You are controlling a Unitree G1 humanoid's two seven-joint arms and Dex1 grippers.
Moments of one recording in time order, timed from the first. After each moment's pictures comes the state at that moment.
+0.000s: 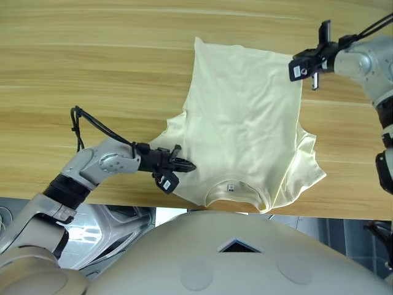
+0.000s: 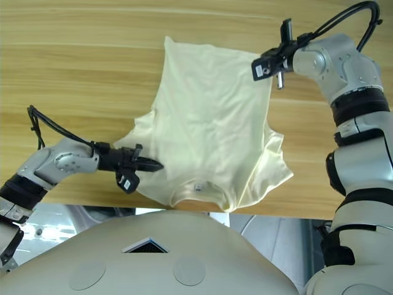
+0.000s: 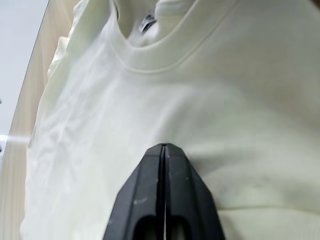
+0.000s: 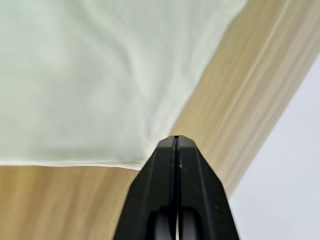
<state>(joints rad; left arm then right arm) -0.11 0.81 -0.58 0.05 0.41 -0.79 -0.78 -0.77 -0.79 0.59 0.77 -0.71 -0.45 0.61</state>
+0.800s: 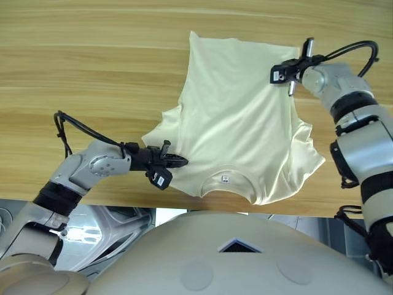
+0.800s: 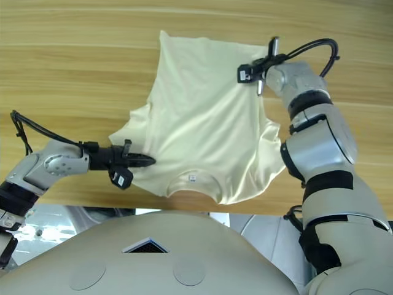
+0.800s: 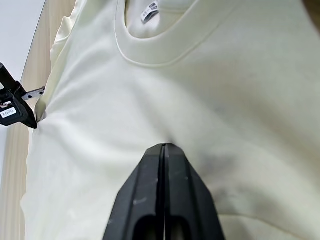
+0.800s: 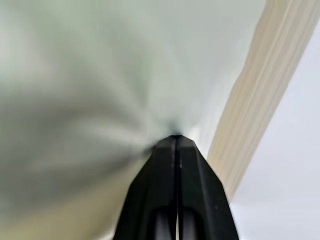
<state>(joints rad) 0.00 0.85 -0.52 0.03 0.41 -0.79 -0.75 -0.89 -0.45 0.64 1.31 -0.81 -0.30 0.19</state>
